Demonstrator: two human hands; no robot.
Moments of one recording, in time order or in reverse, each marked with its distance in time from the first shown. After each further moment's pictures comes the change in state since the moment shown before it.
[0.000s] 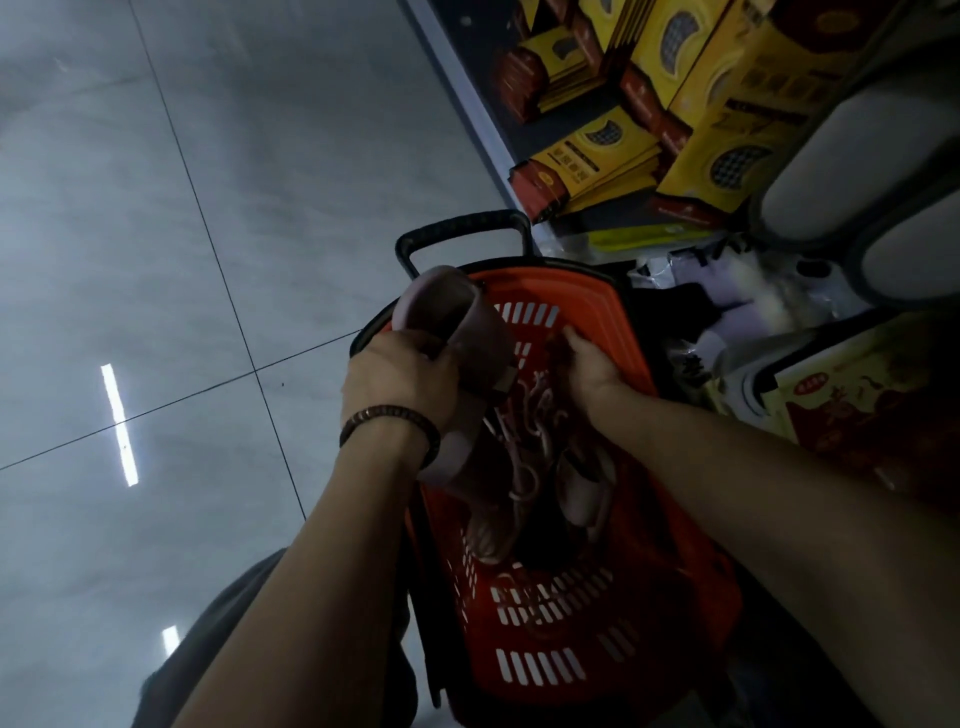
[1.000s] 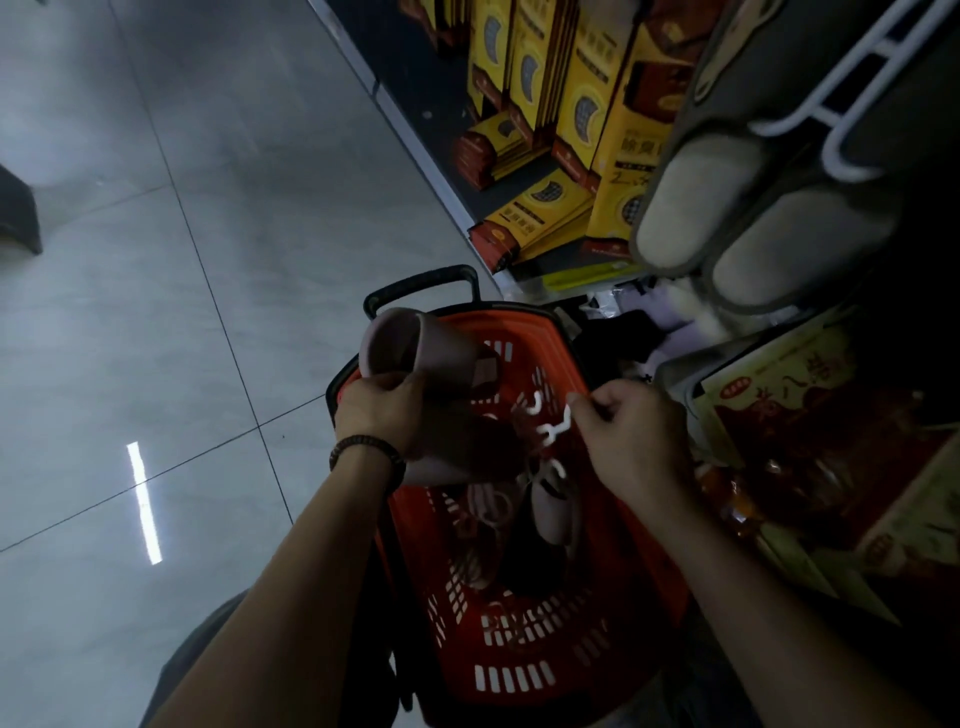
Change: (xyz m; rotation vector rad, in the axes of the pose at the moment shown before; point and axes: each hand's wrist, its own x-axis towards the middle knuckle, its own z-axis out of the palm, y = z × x) left_hand -0.027 0.027 0.007 -0.326 -0.038 -0.118; right_hand -0.228 0.066 -0.043 1.923 0.424 0.838
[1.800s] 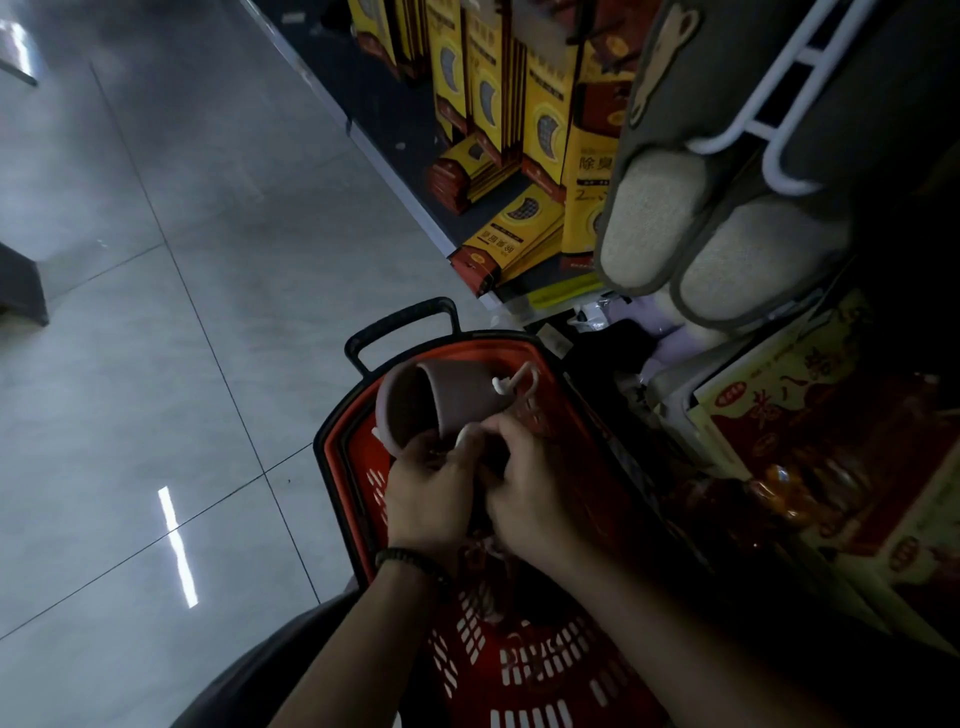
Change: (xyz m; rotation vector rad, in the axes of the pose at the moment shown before) left_hand -0.062 0.016 0.044 -0.312 -0.110 0.027; right_hand -0.016 -0.023 0.061 0.522 -0.319 -0.092
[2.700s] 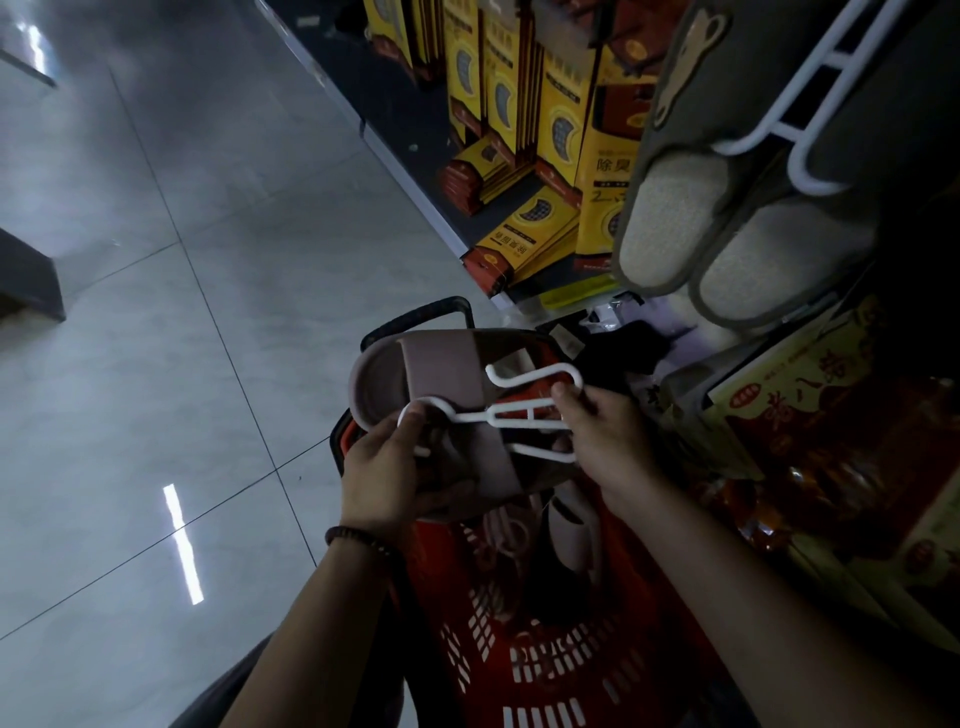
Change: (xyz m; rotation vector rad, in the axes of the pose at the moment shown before) left_hand 0.027 0.010 -0.045 -0.318 -0.052 -0.199; right_hand 0.040 0.007 -0.047 0.207 0.243 0.304
